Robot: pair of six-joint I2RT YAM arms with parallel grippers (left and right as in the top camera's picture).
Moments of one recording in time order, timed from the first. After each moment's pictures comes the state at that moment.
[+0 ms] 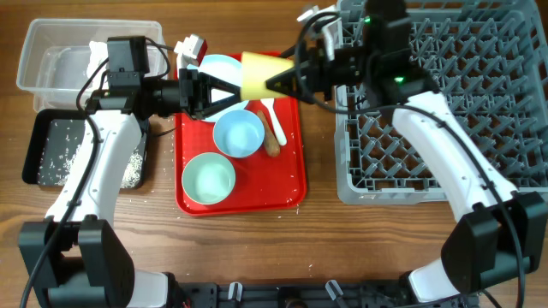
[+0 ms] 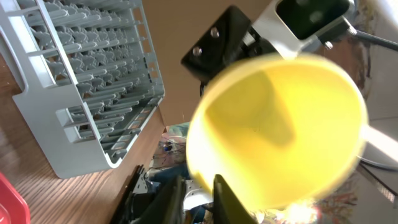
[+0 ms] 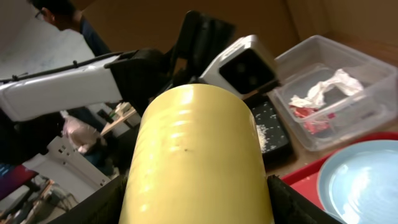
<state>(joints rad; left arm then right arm) 0.00 1.62 1.23 -0.49 1.52 -0.47 0.28 1.70 1.40 -0.05 -1.32 0.24</state>
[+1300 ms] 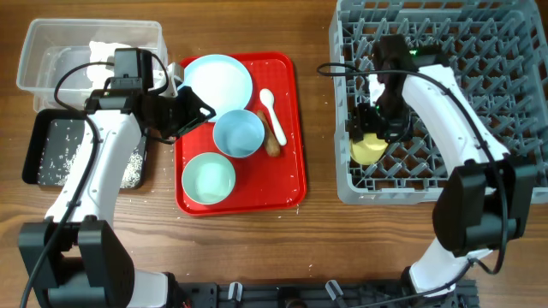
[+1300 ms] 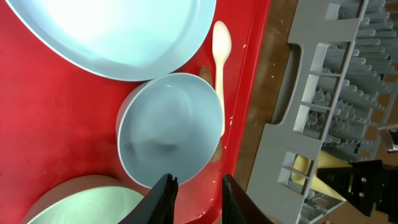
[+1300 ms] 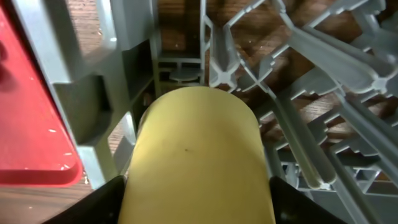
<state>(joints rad) 0.00 1.62 1.24 -0.81 0.56 -0.42 0.17 1.88 1.54 -1.32 -0.08 0.15</state>
